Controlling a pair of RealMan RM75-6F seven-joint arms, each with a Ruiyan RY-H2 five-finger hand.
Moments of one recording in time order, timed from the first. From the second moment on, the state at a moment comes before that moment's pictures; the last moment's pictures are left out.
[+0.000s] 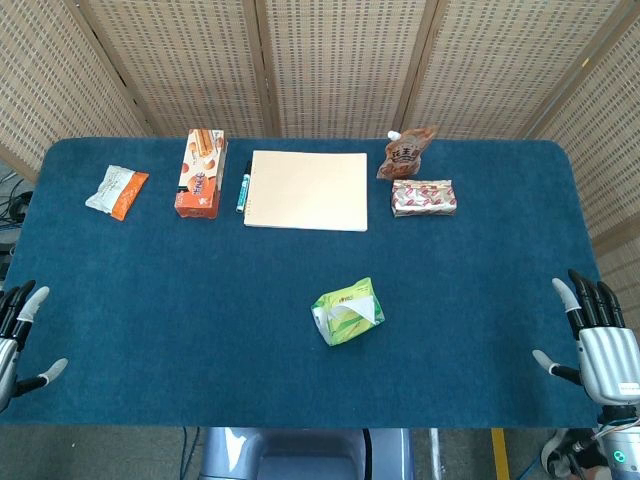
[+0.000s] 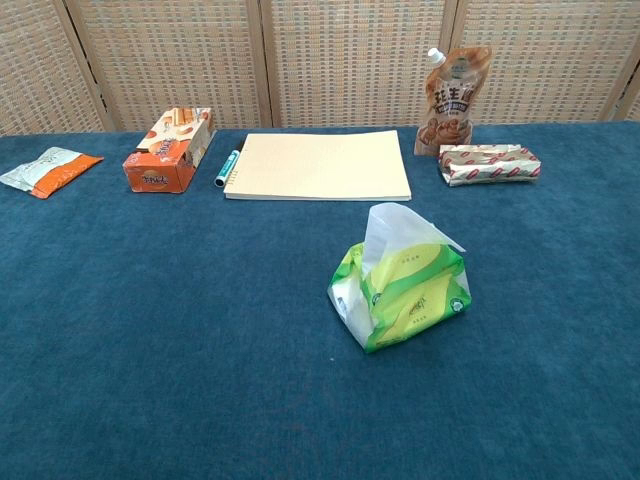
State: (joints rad) left arm -0.02 -1.07 0.00 -1.65 1.61 1.59 0.02; right arm 0.07 -1.10 0.08 -1.63 -1.57 1.57 -0.01
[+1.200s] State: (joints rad) left arm -0.03 -1.05 -0.03 -1.68 1.53 1.55 -0.01; right arm 0.54 -1.23 0.18 -1.77 -1.60 0.99 -0.13
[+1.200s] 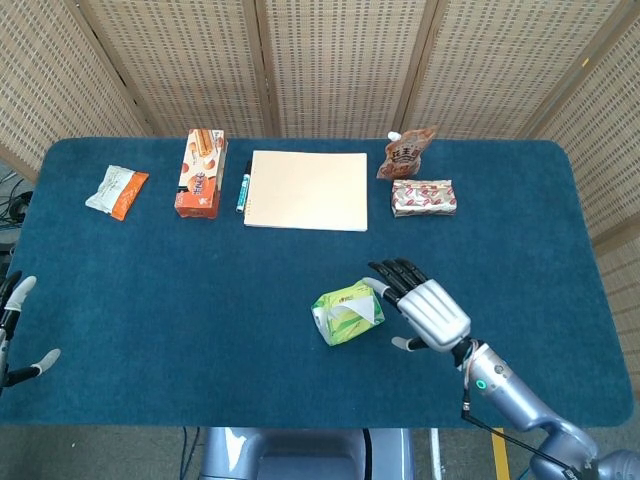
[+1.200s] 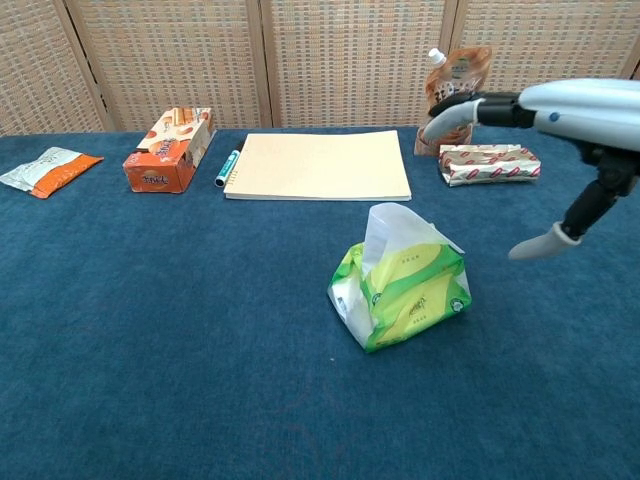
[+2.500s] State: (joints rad) left arm -0.04 -1.02 -0.04 -1.70 1.53 1.54 -0.06; right arm 0.66 -1.47 0.34 -1.74 -1.49 1.20 -0.25
